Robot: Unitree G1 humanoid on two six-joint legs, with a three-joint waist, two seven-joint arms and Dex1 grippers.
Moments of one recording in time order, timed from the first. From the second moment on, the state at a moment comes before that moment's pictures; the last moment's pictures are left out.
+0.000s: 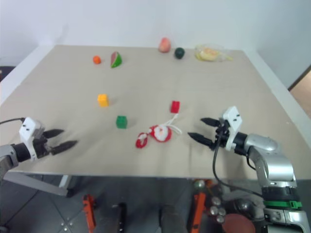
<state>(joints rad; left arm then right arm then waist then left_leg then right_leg) -0.15 0.81 0.27 0.14 -0.42 0.36 -0.96 -0.31 -0.73 -0.16 0.03 0.45 0.39 1.00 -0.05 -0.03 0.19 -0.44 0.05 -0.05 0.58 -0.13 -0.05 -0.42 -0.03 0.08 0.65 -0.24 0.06</state>
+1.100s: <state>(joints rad) -0.31 0.70 -0.06 -0.11 -0.37 0.24 -1.14 -0.84 -0.49 0.29 0.64 0.09 -0.03 1.34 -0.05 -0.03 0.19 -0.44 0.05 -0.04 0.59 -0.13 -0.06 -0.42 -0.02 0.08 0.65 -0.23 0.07</state>
